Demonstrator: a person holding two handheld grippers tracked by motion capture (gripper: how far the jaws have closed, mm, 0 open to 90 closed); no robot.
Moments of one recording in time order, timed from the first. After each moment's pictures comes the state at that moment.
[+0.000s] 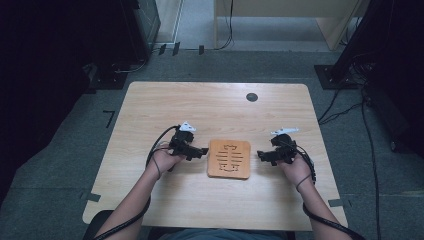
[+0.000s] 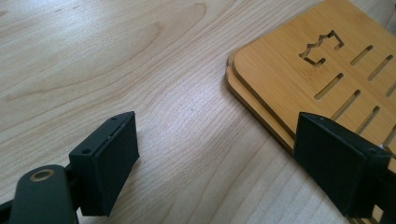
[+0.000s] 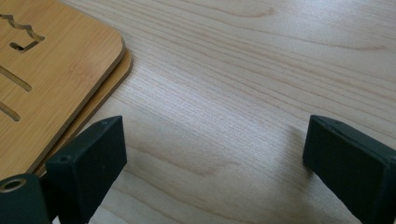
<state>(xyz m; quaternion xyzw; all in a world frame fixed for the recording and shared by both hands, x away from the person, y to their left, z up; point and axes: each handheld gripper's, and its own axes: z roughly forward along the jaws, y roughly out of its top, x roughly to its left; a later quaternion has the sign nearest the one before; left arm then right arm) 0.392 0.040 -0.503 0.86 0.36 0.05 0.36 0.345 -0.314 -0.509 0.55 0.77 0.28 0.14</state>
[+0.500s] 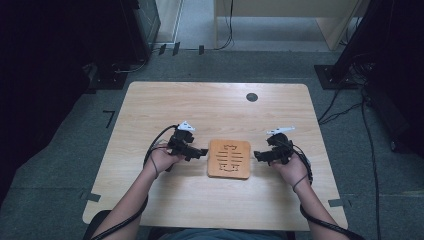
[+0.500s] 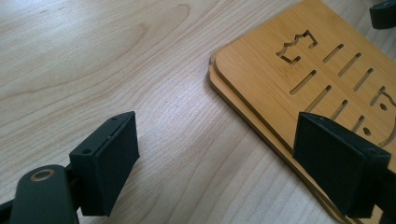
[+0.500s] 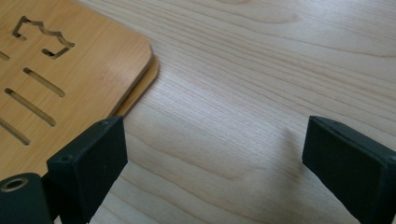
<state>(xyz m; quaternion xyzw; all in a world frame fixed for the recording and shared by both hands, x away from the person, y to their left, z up) 0.390 0.043 -0.494 0.86 0.35 0.03 0.36 0.344 -0.301 -0.501 0.55 0.78 0.28 0.13</state>
